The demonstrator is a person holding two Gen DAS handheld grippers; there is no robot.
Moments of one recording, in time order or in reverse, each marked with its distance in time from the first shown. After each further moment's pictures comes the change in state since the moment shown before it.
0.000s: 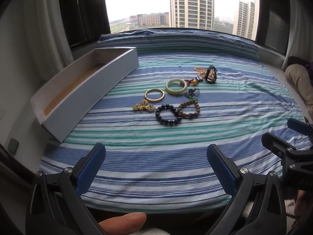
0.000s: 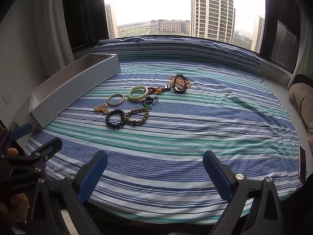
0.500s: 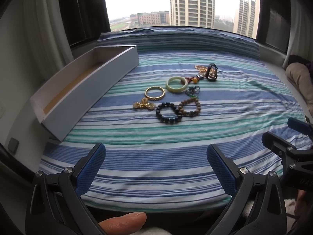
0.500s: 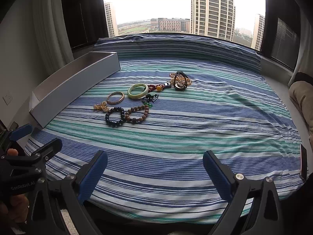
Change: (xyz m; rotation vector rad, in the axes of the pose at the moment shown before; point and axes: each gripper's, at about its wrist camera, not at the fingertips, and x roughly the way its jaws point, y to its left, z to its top) left arm 0.002 0.000 0.000 0.002 0.010 0.005; right arm 0.002 0.000 -0.003 0.002 0.008 0.003
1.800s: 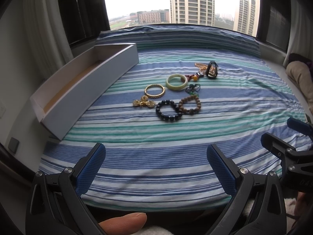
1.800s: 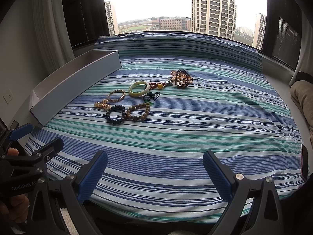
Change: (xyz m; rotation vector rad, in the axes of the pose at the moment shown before) left arm 0.002 -0.001 -0.003 0.003 0.011 0.002; right arm 0.001 0.003 -0.006 -0.002 0.009 0.003
